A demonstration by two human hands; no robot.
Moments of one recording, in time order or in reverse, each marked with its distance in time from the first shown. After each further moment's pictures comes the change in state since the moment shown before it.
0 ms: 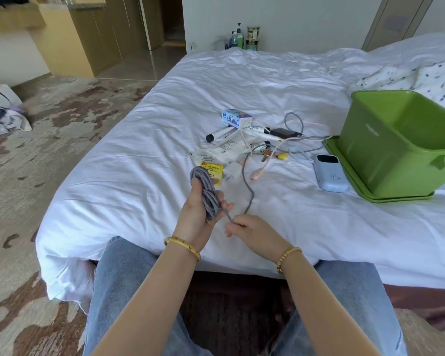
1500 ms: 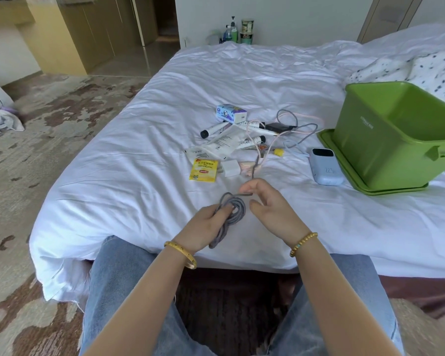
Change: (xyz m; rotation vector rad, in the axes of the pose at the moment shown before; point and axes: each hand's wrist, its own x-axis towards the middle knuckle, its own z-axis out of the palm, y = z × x) left_hand -0.010 -0.013 -0.010 1.020 -0.227 -0.001; right_hand -0.011 -0.014 -0.037 0.154 0.241 -0.188
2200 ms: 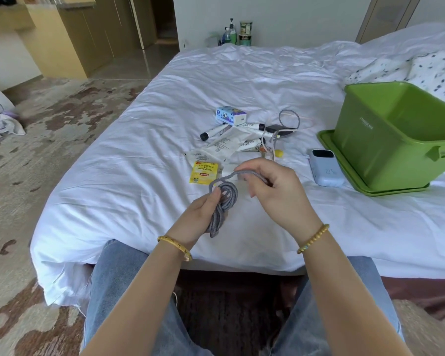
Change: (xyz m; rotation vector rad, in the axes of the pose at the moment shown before) left_hand 0.007 0.005 -0.013 -0.306 0.011 0.026; right_hand 0.006 -0.048 -0.007 -0.043 0.185 -0.233
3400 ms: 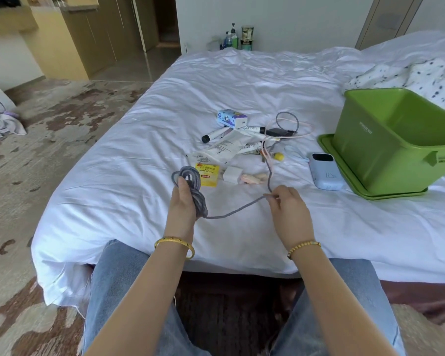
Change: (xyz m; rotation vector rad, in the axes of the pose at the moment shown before) left_hand 0.012 0.001 -0.009 -0.253 0.554 -0.021; right_hand -0.021 0.078 -0.003 -0.648 0.183 0.219
